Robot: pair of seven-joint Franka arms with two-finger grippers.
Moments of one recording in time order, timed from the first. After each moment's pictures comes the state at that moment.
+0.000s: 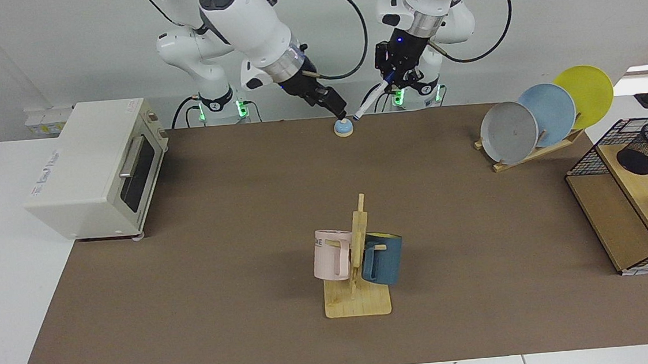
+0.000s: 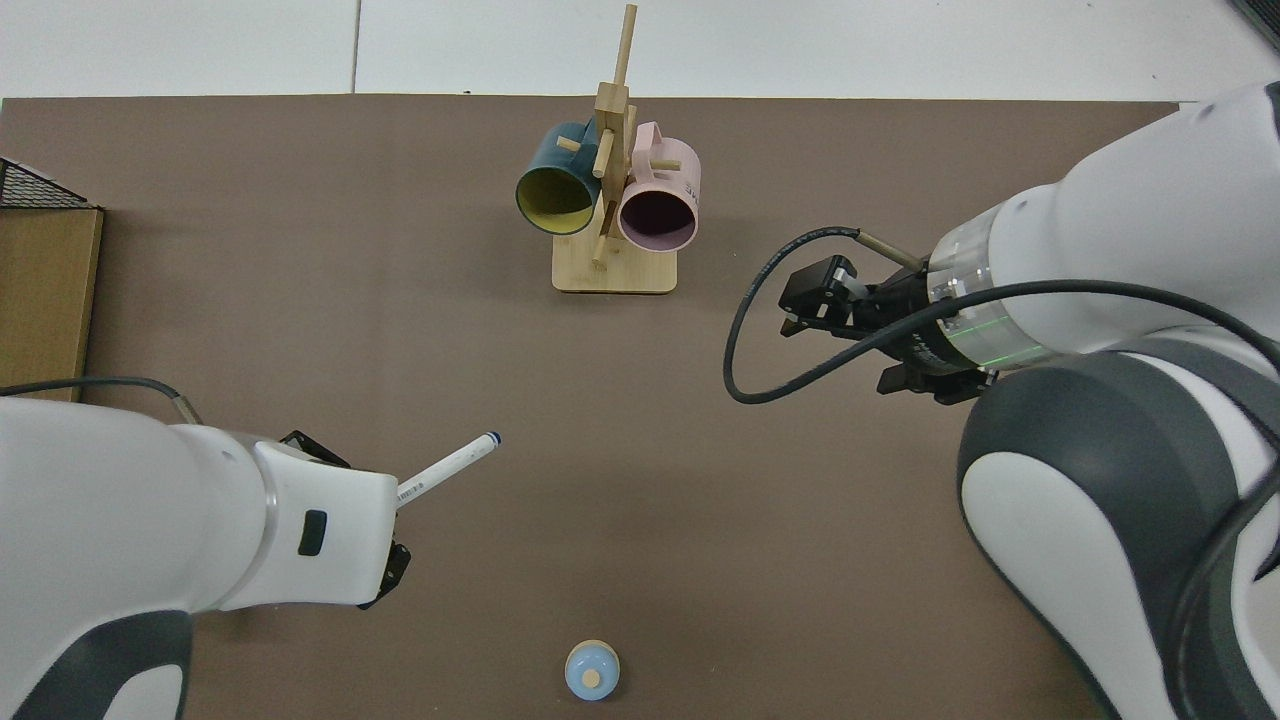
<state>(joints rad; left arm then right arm) -0.22 -0.29 -0.15 -1.93 -0.13 1.62 0.61 0.07 0.09 0.23 -1.56 0.21 1.69 0.75</state>
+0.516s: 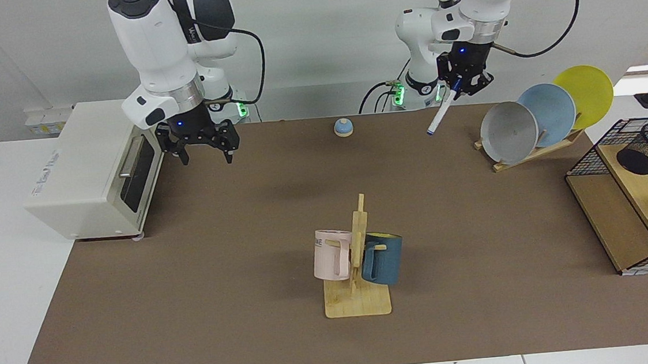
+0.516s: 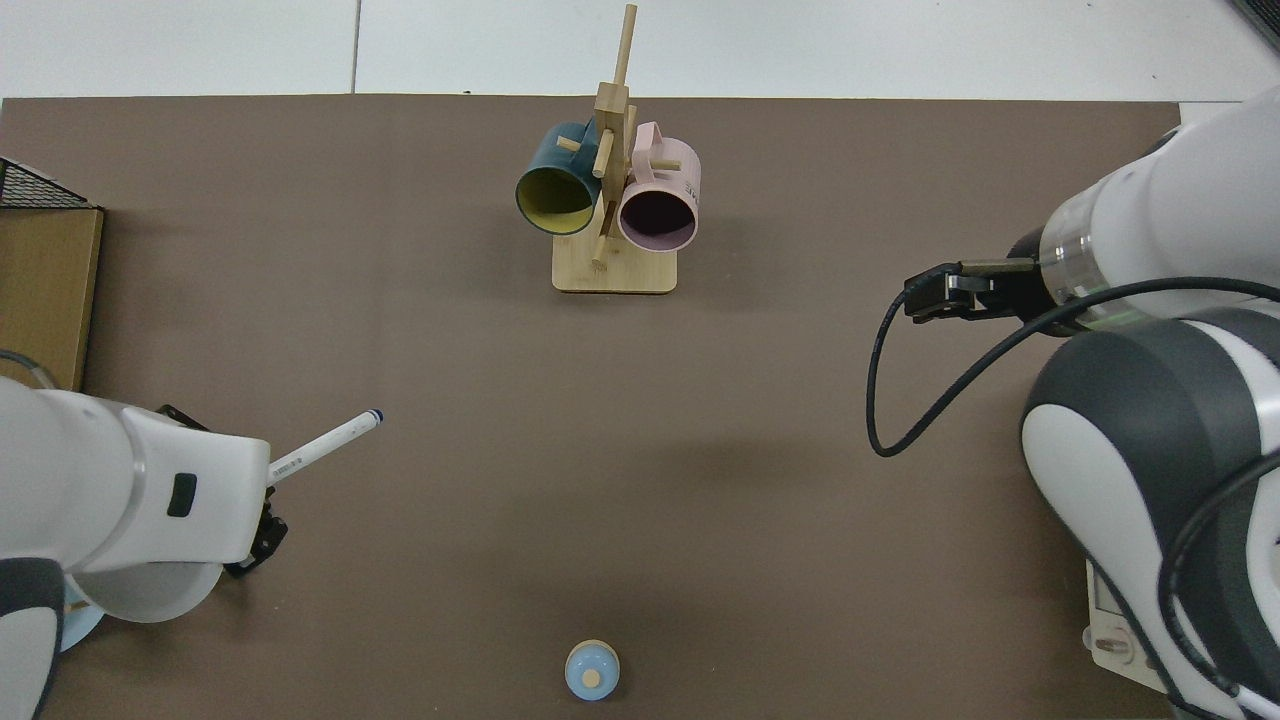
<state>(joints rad) -0.21 -0.28 -0.03 -1.93 0.04 1.59 0.71 -0.03 0.09 0.23 -1.57 -0.04 1.69 0.27</state>
